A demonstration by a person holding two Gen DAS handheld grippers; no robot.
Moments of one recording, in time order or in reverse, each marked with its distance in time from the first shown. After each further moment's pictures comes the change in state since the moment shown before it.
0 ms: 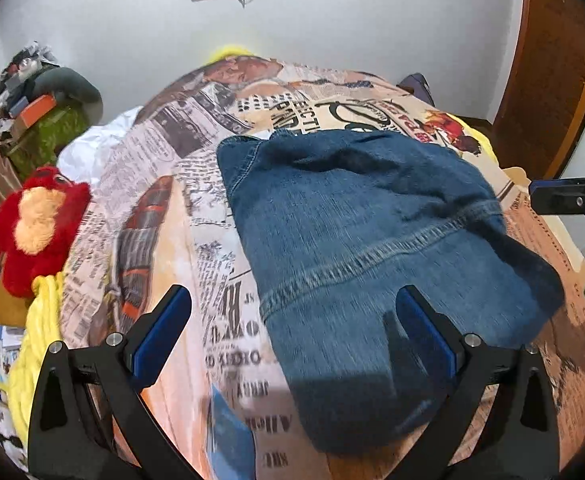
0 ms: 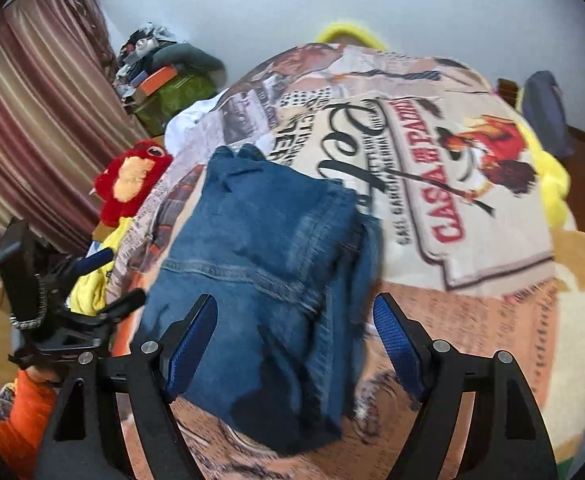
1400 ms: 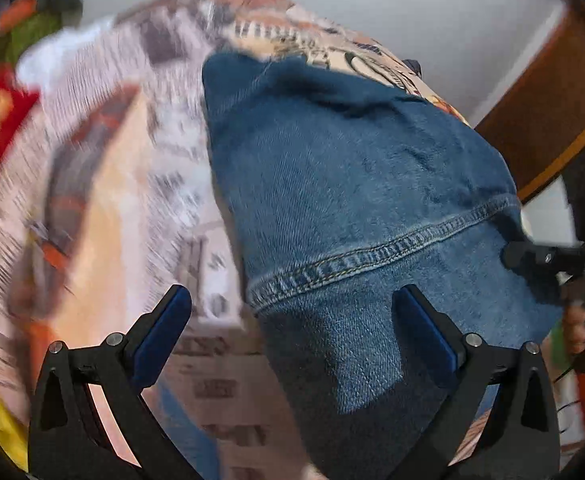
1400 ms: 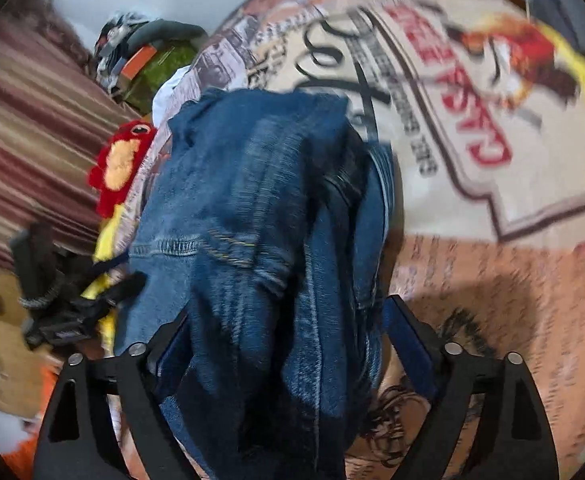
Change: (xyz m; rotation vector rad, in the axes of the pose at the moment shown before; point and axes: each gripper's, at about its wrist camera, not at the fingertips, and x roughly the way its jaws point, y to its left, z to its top) left arm 0.066 0.044 -0.014 -0.248 0.181 -0.255; right arm 0.078 -0.045 -0.015 0.196 0.198 0.127
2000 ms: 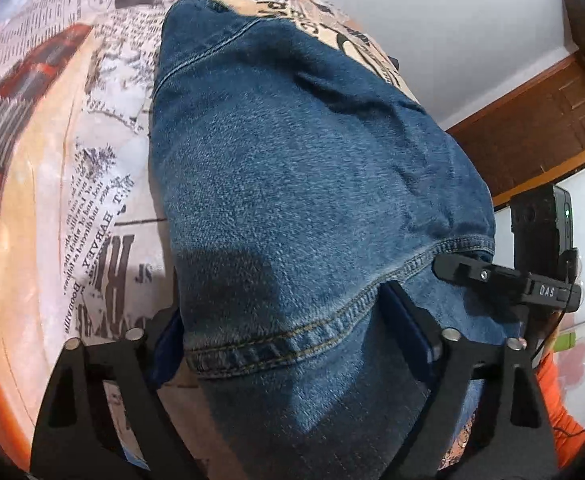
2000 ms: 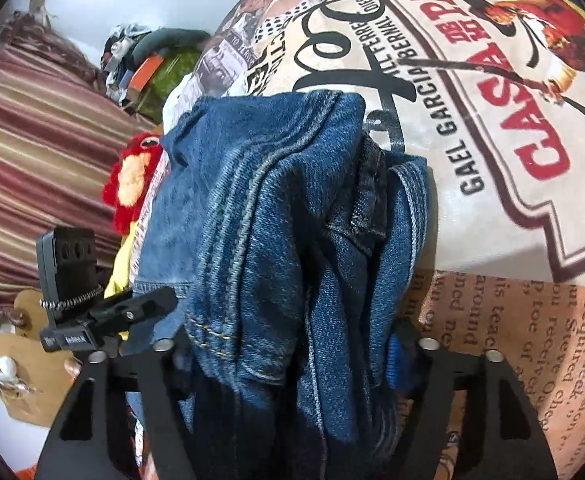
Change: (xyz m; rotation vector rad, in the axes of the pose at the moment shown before) left arm 0.040 -0.006 0.029 -0.090 0.090 -0.194; right arm 0.038 -0.001 0.026 0.037 -0.006 0.089
